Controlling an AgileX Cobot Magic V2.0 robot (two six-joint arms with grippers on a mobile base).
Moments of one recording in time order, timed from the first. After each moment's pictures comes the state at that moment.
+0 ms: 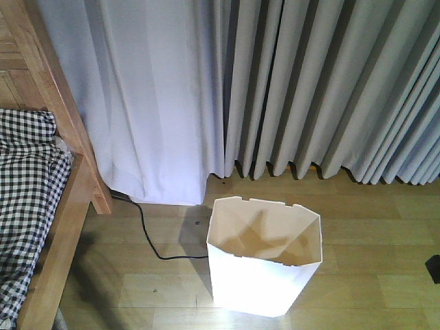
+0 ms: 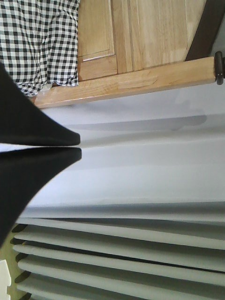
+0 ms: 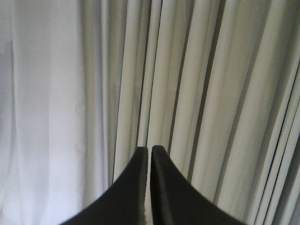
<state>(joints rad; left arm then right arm) -0.02 -0.02 0.03 0.03 0.12 -0.05 0.05 0.19 -0.12 1.01 0.05 -1.04</state>
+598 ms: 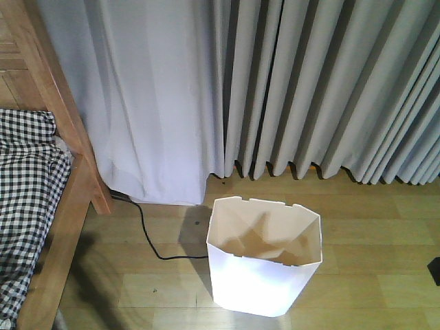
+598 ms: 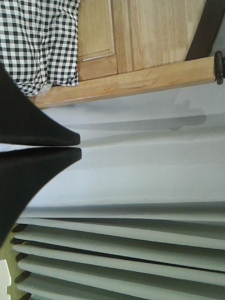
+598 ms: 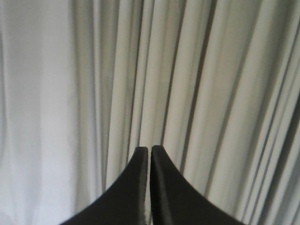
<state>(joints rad) -0.02 -0.02 0.03 0.03 0.12 -0.05 0.05 0.16 -0.12 0.10 0.08 -0.13</state>
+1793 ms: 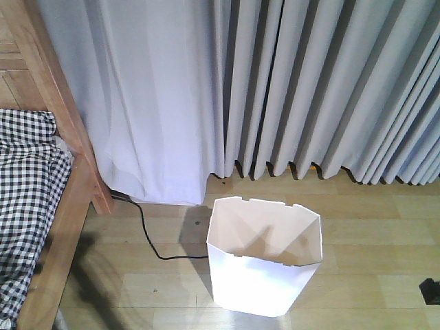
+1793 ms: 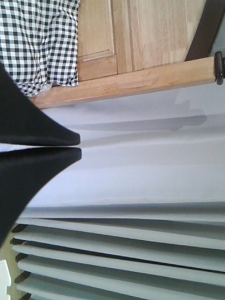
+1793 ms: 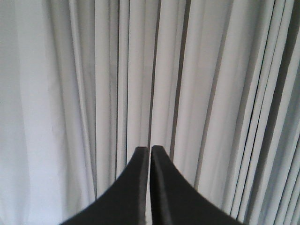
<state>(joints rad) -0.02 -0.02 0.03 0.03 0.12 -0.05 0.00 -0.01 0.03 -0.03 0.12 0.04</state>
